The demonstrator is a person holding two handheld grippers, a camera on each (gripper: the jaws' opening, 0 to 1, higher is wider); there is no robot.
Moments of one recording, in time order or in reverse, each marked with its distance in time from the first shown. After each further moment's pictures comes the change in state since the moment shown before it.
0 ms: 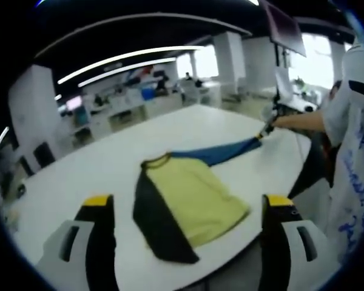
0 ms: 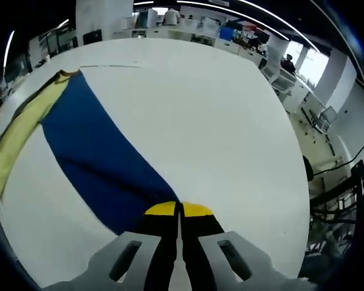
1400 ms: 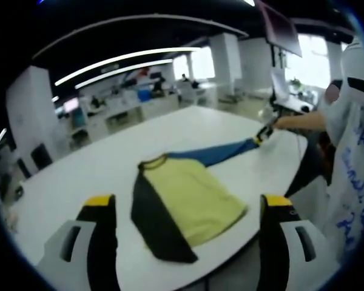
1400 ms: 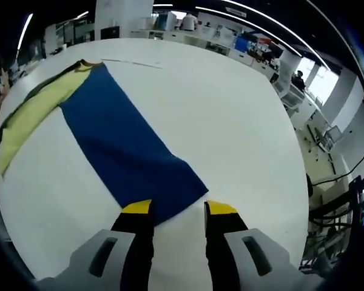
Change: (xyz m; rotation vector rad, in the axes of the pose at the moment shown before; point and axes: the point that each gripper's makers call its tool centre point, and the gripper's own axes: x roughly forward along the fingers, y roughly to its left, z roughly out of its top) left arm -0.005 -0.002 -0.002 0.007 -0.012 -0.023; right arm -0.022 0.030 -0.009 -0.108 -0.042 0.032
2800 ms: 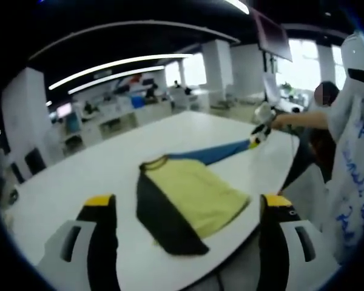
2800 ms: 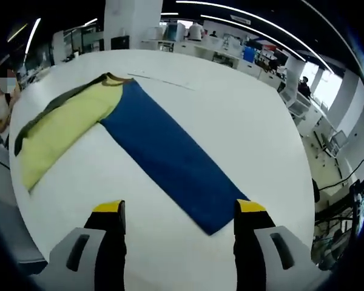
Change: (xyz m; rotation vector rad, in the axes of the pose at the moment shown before) left arm -0.027 0.037 -0.020 0.016 -0.057 -0.070; right arm -0.039 0.079 0.040 -0.001 -0.074 0.056
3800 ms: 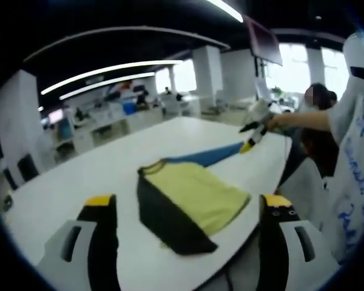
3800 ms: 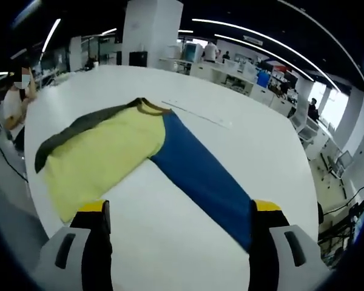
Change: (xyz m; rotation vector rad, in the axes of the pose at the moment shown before) left arm -0.008 0.020 -0.006 0.018 -0.050 -0.075; right arm -0.042 0.123 0.071 -0.076 -0.146 0.053
